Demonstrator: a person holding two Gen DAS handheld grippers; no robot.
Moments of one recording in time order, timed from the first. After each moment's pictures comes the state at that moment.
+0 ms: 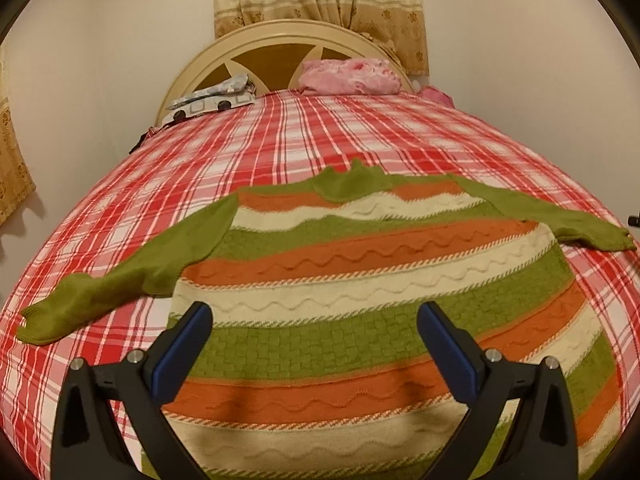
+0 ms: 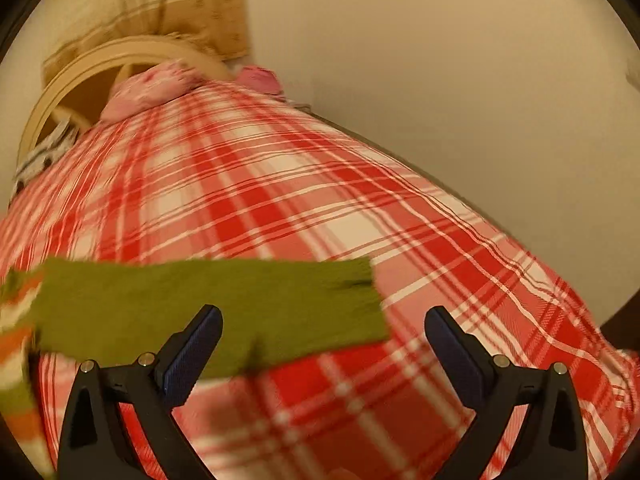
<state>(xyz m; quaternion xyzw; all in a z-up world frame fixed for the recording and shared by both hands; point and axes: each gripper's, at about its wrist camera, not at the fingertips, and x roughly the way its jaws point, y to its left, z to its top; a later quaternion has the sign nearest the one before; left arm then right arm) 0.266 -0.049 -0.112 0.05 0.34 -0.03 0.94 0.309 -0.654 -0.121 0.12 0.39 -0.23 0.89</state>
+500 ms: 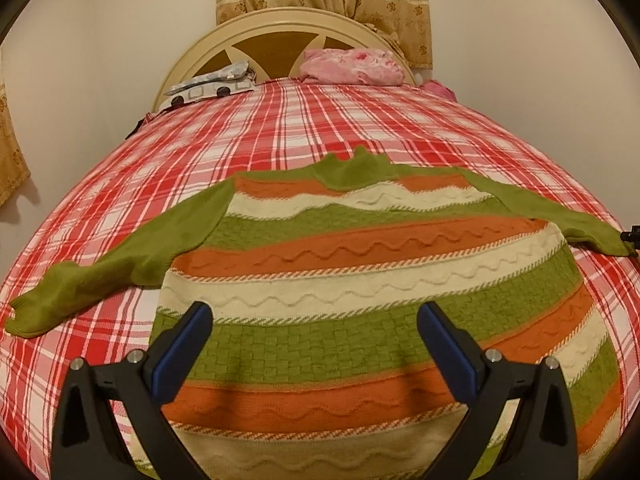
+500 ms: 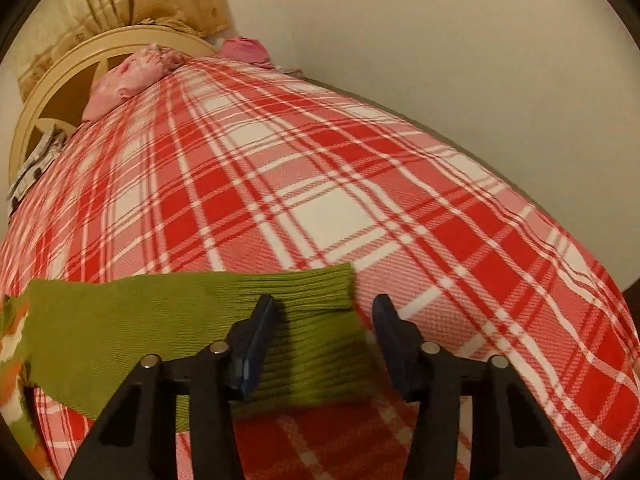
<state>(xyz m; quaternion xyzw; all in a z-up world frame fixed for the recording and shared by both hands) 0.281 -0.042 -0.122 0.04 0.36 -0.03 0.93 0.342 -0.692 -0.156 0.16 0.43 -0.21 0.86</state>
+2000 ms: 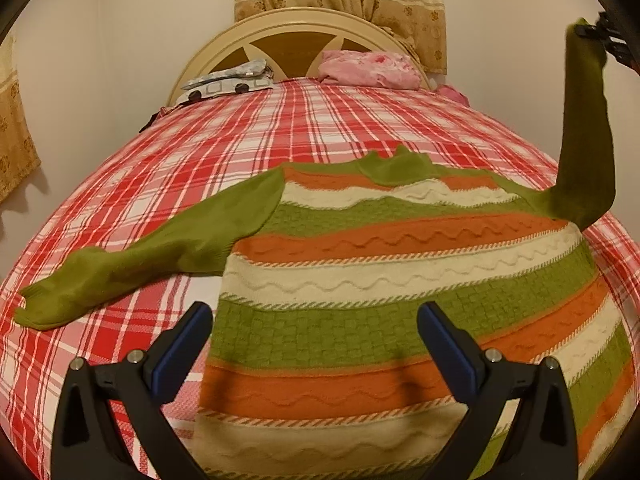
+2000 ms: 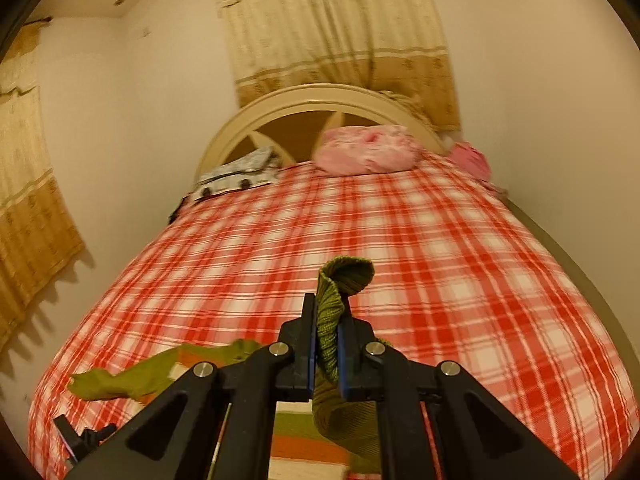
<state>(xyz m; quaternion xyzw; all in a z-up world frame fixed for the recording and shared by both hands) 0.270 0.017 -0.126 0.02 0.35 -0.02 0.94 0.422 -0.376 0.093 0.07 0.27 0.11 0.95</state>
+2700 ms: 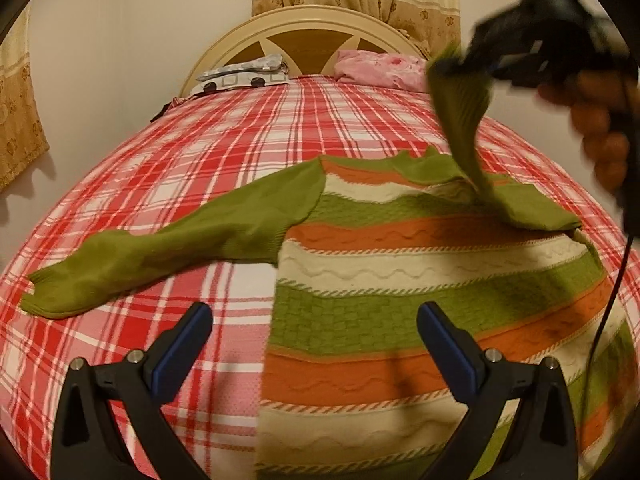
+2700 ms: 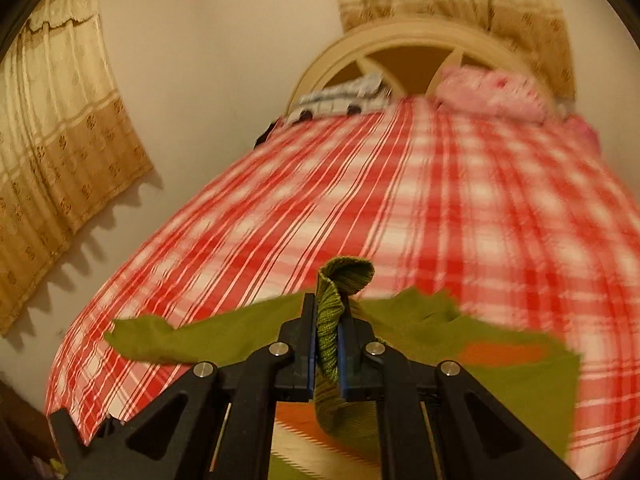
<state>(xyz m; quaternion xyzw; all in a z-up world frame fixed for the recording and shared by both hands) 0.265 0.057 -0.129 0.01 0.35 0.00 0.94 0.458 -0.131 -0.032 0.04 0.37 0.28 0.89</state>
